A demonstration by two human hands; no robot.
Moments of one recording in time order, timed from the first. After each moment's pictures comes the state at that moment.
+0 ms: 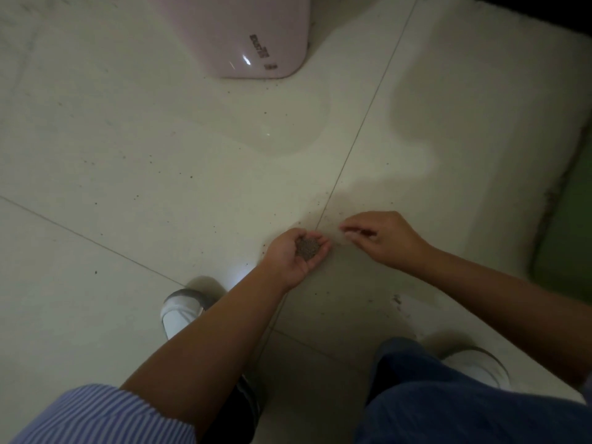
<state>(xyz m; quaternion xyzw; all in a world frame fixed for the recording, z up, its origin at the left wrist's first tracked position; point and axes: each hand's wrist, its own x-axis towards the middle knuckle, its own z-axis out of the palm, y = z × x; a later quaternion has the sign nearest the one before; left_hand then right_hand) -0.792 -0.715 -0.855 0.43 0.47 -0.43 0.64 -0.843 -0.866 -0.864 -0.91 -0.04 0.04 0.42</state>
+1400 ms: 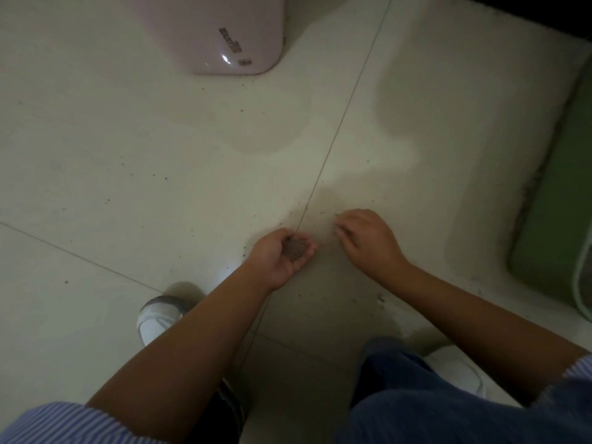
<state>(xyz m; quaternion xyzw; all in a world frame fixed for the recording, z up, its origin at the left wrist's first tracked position) -0.793 -0.719 -0.857 0.45 0.45 -0.46 0.62 -0.857 -0.858 -0.881 -0.95 0.04 0.00 0.31</state>
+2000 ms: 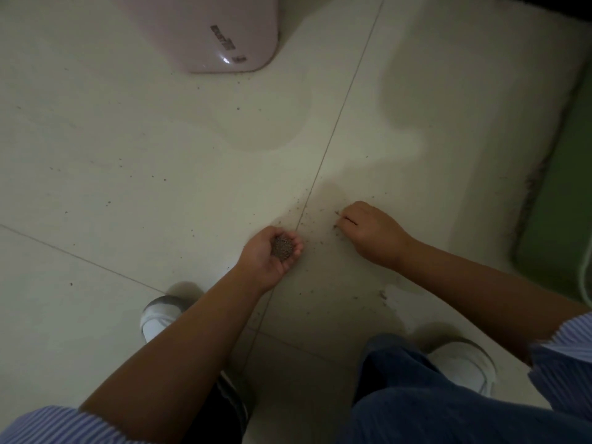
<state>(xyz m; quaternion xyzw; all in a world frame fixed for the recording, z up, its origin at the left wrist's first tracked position) -0.792 -0.710 -0.860 0.49 0.45 -0.44 0.61 -0.849 -0.879 -0.901 -0.98 -0.14 0.03 0.16</state>
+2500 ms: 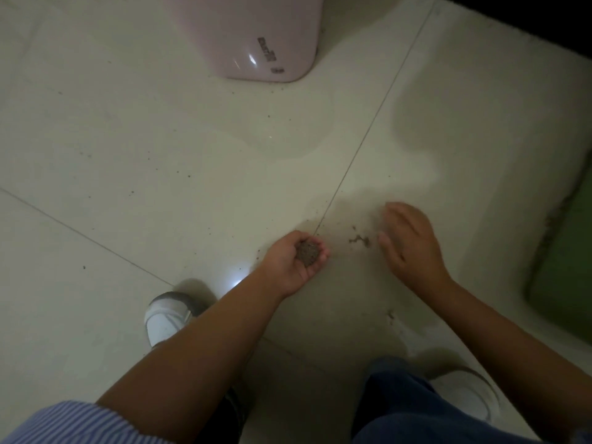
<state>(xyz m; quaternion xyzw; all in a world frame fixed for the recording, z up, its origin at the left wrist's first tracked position) -0.790 -0.720 -0.851 0.43 0.45 -0.45 0.64 -0.867 -0.890 -0.884 -0.95 0.09 0.00 0.29</state>
